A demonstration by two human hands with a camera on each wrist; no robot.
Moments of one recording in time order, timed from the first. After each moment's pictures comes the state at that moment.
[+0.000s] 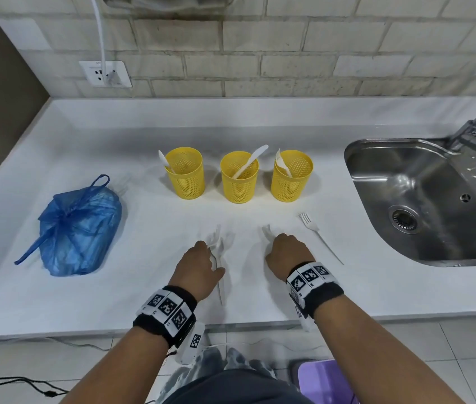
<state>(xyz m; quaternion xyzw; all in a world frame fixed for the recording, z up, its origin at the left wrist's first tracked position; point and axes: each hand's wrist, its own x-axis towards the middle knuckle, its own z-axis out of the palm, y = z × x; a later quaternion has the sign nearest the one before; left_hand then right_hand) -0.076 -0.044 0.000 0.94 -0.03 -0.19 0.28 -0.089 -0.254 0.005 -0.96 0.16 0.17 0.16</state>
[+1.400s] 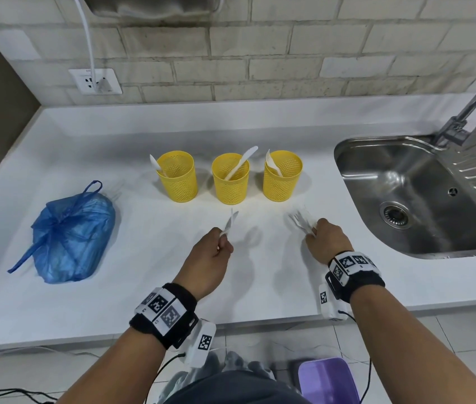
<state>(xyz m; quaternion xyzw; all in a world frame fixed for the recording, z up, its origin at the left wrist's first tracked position) -0.087 -0.072 0.044 0.84 -0.09 -0.18 0.50 -0.090 -0.353 0.003 -0.93 0.28 0.13 0.21</state>
